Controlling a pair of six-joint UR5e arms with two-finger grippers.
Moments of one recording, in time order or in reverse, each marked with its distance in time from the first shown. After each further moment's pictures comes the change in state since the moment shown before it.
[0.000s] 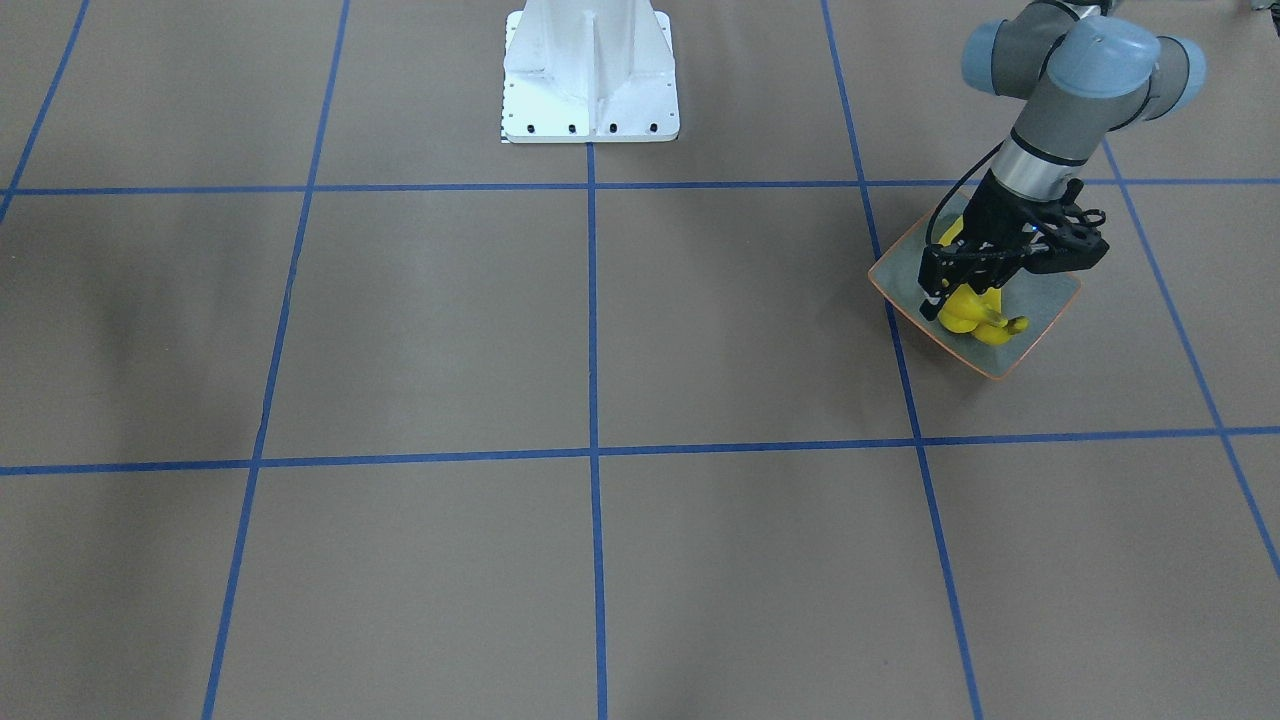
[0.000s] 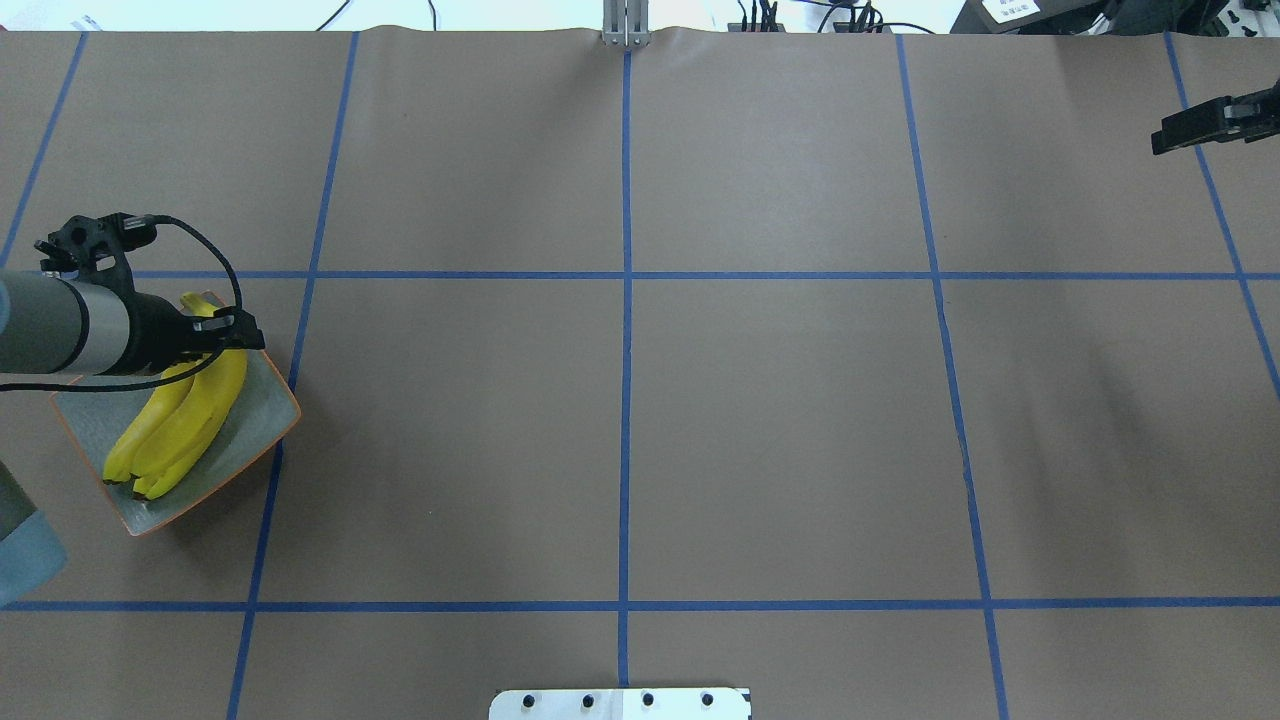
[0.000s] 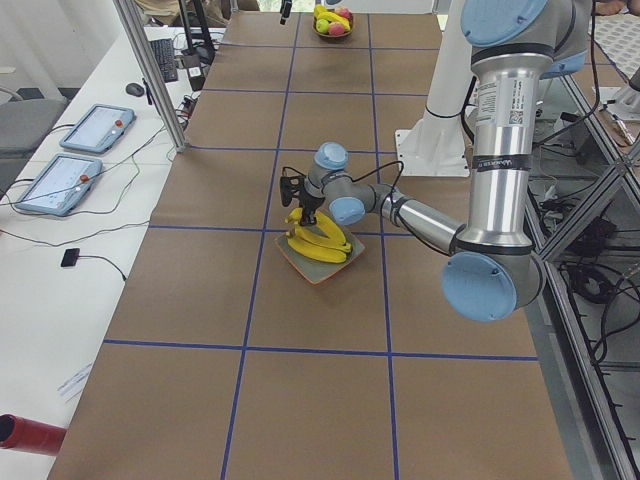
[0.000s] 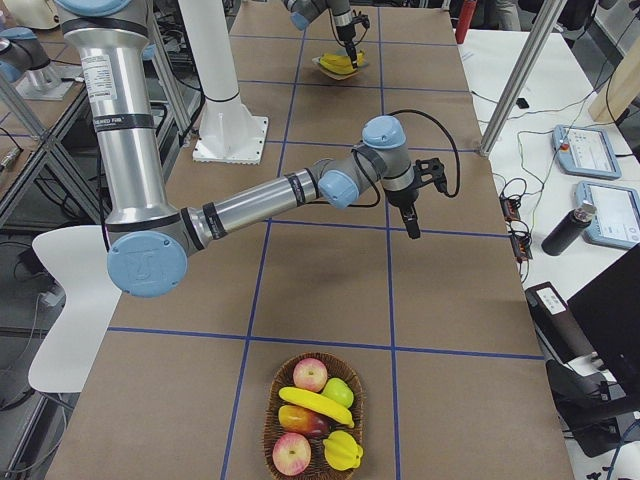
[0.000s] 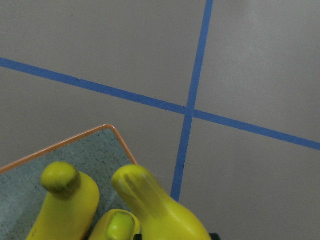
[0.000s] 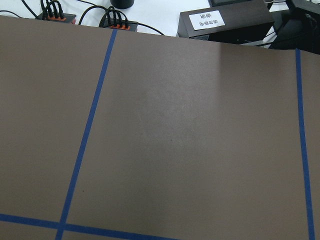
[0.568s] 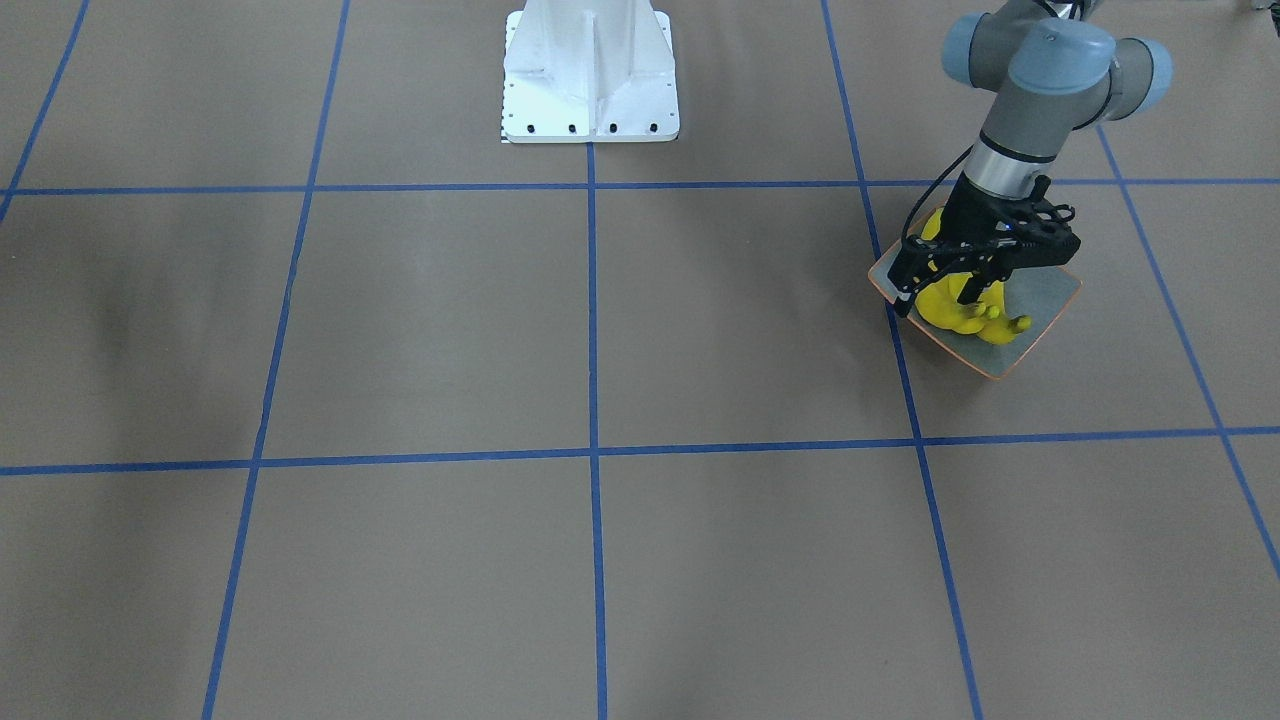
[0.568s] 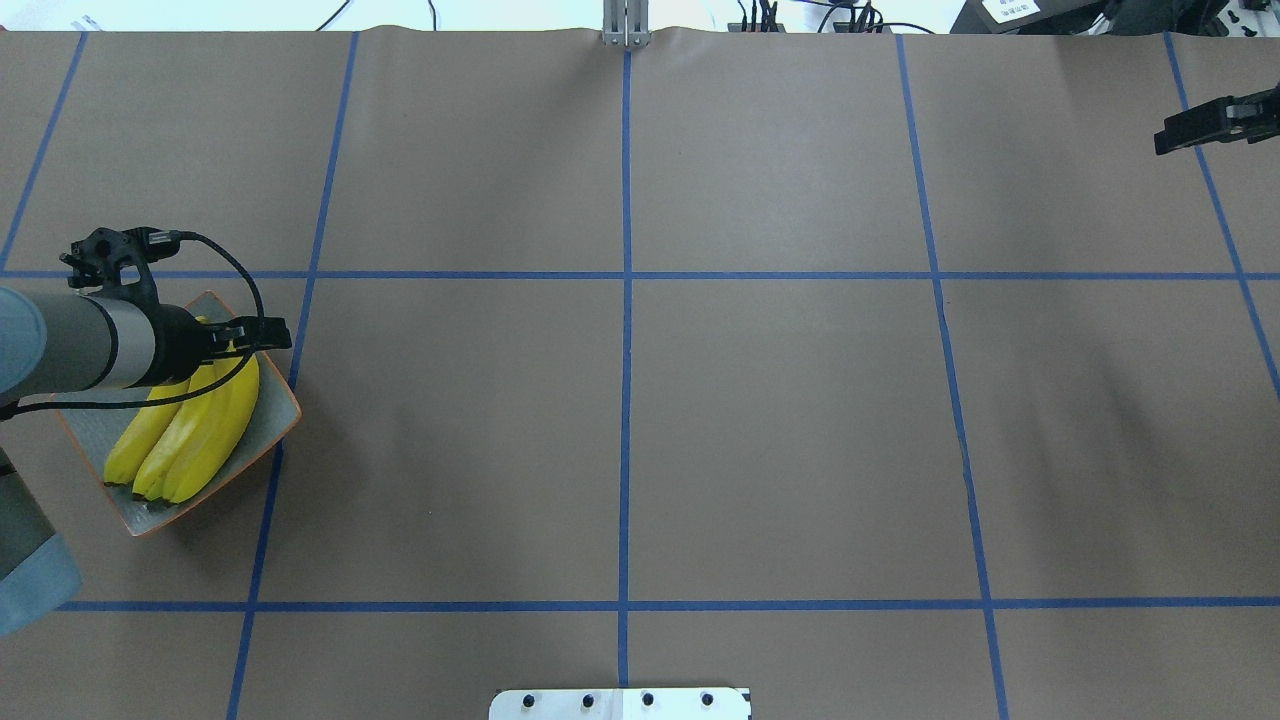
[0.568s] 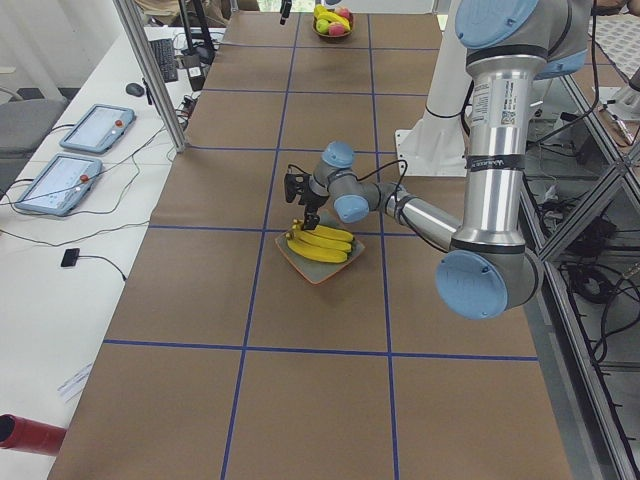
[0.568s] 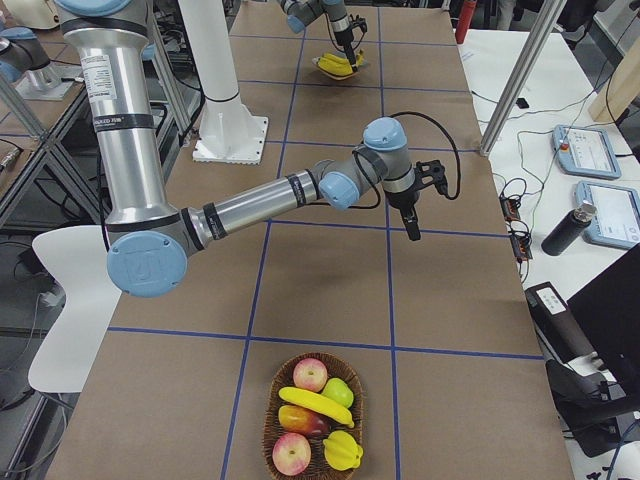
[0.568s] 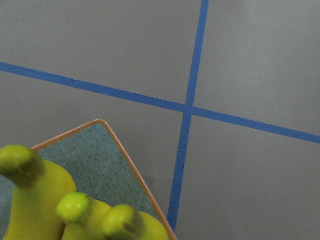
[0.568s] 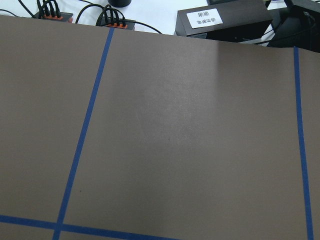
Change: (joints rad) left arm 0.040 -0.006 -0.017 0.005 0.074 0.038; right arm 0.008 -0.002 -0.011 0.000 0.002 -0.008
